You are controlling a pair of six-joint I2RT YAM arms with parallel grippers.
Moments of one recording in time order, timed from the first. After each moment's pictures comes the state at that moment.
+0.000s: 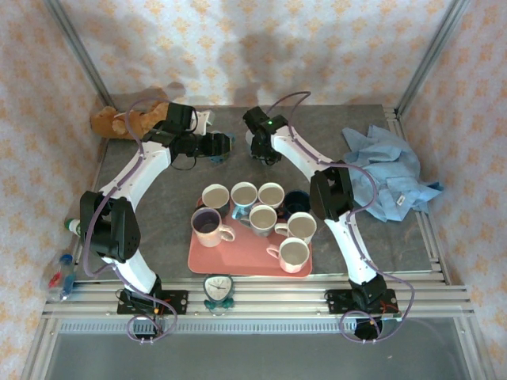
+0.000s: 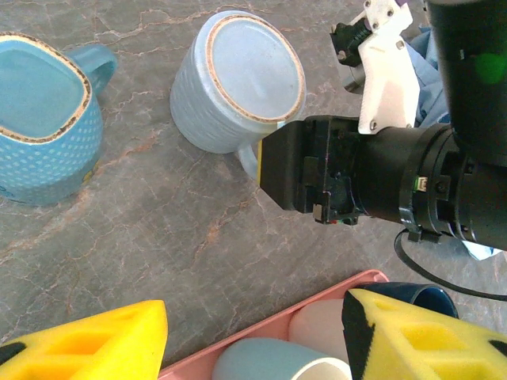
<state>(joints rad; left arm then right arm) -0.18 1.69 1.44 -0.58 0.48 -0.30 0.57 2.45 2.32 -1.11 0.17 0.68</state>
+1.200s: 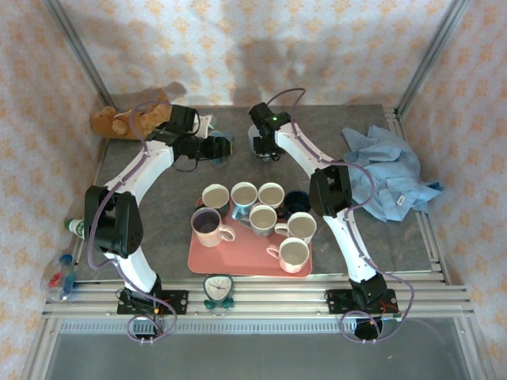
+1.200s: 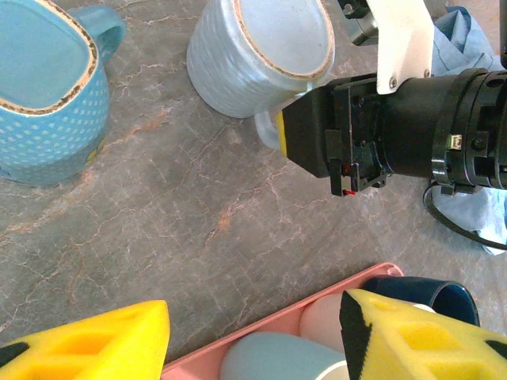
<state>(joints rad) -0.18 1.74 1.44 -0.60 0.48 -0.30 0.53 2.53 2.43 -1.13 0.09 0.38</state>
